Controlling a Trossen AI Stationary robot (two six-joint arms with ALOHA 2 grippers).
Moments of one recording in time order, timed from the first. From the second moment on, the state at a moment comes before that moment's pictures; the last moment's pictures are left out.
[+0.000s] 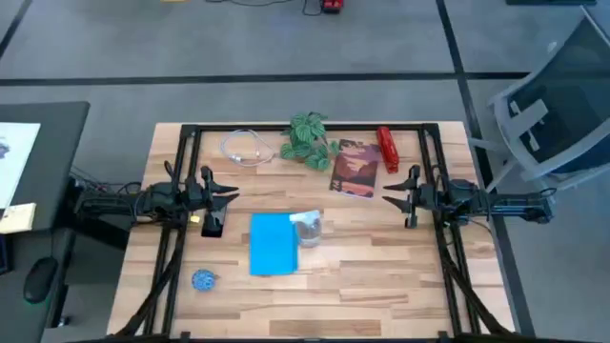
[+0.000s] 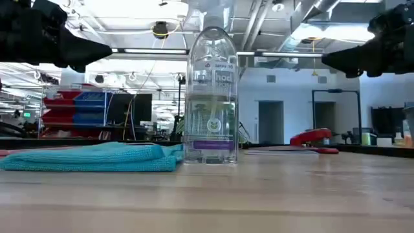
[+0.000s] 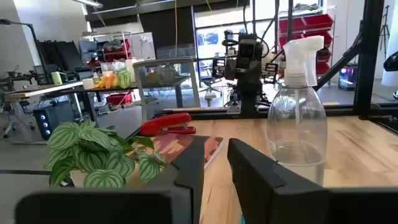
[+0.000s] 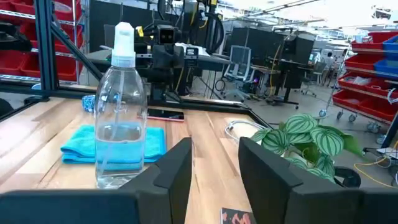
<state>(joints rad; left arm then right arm) -0.05 0.01 0.01 0.06 -0.27 0.11 -0.01 0.00 0.00 0.04 0.16 -0.17</state>
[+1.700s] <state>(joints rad) -0.29 1.17 0.61 0.13 -0.54 -0.06 -0.02 0.00 0.00 0.05 0.16 0.08</state>
